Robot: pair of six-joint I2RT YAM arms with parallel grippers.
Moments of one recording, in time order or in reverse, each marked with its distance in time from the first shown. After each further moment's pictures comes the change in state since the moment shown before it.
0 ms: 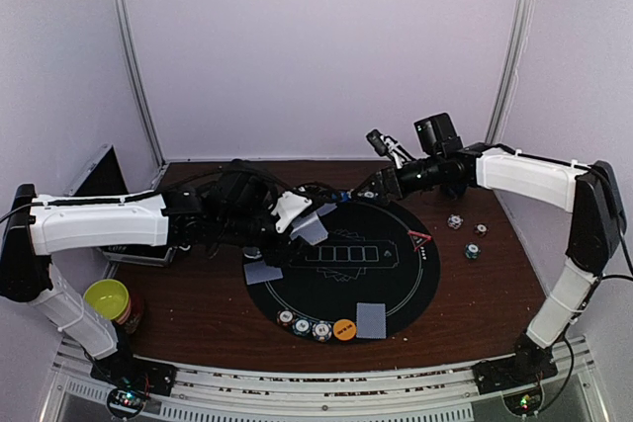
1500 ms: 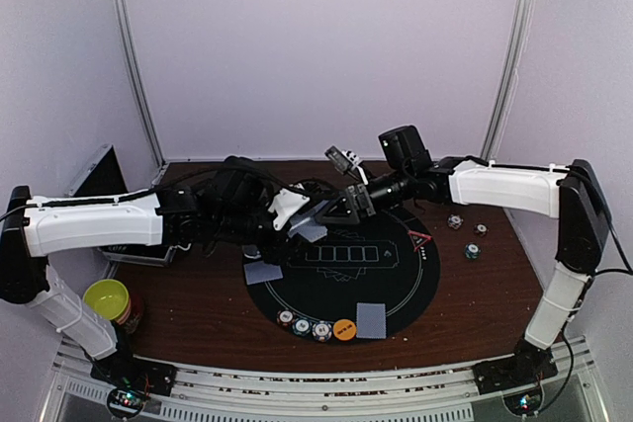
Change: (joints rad) left arm 0.000 -0.024 0.000 0.000 0.008 0.004; right arm 0.196 0.057 -0.004 0.156 -0.291 0.205
